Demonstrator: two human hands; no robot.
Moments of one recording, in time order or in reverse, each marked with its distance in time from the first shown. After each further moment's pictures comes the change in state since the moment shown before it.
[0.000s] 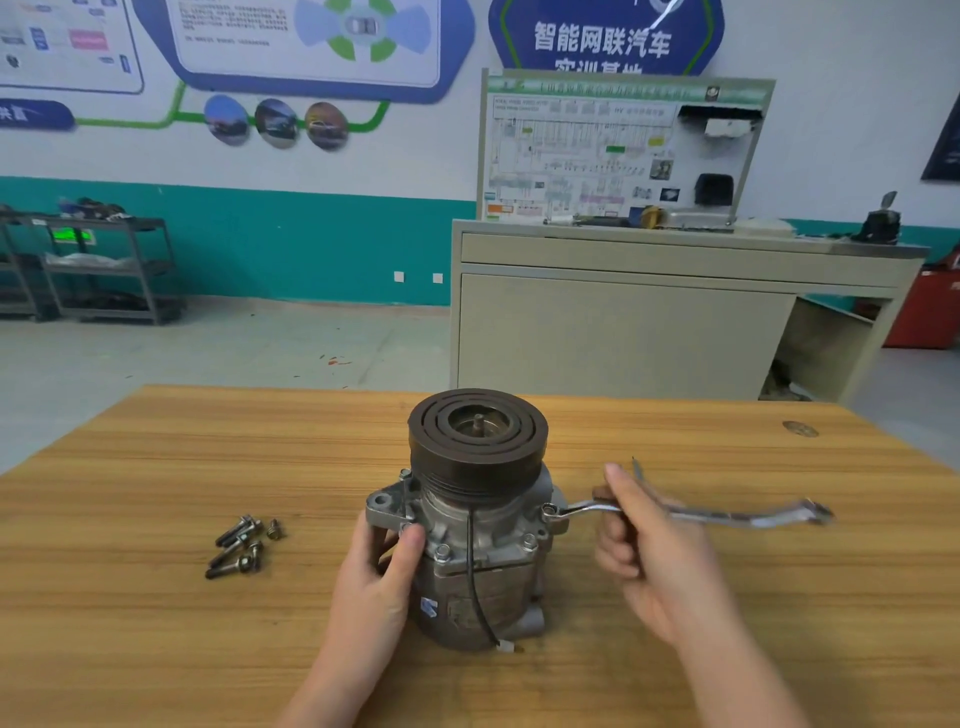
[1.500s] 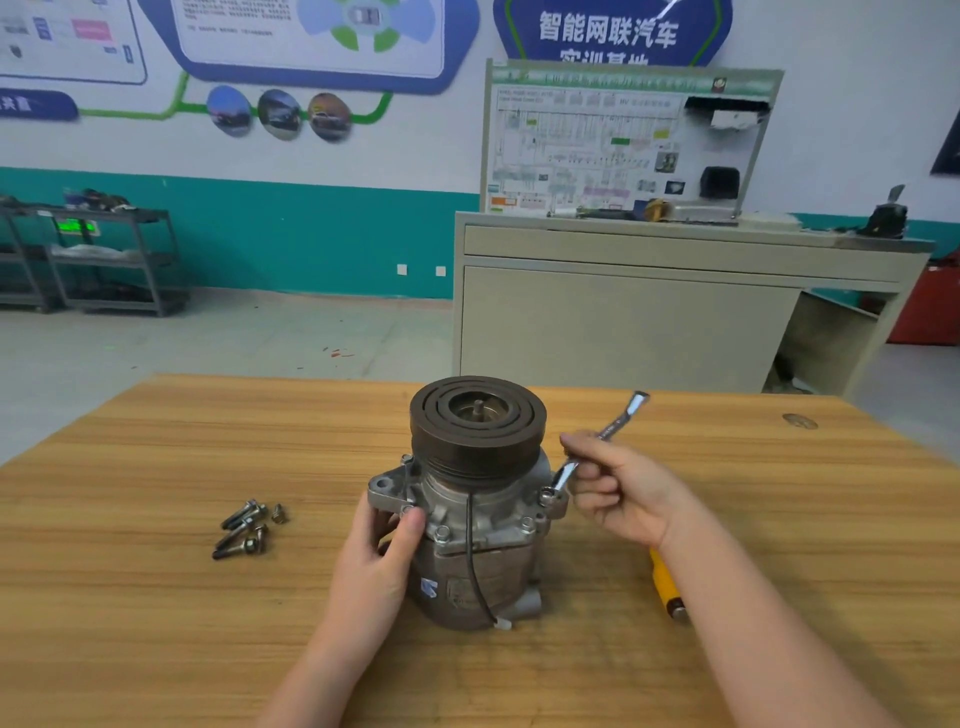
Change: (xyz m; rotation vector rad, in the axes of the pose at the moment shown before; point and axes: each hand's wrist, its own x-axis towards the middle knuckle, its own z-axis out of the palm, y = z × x) left_hand 0.002 -0.002 -0.004 0.046 -0.036 -0.018; right_hand 0.055 -0.017 0.001 0.086 -0.315 0.363
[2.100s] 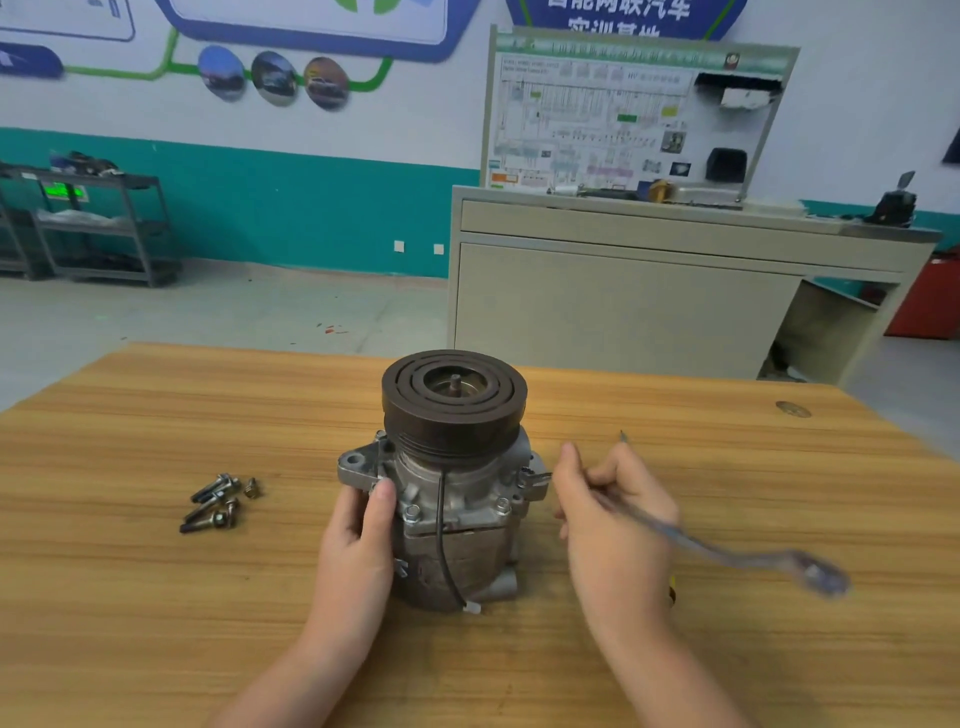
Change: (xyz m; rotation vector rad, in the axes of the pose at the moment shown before) left_hand -0.007 -0.003 0.023 -0.113 0.205 -0.069; right_hand -0.043 0.064 0.034 -0.688 0.552 -1.125
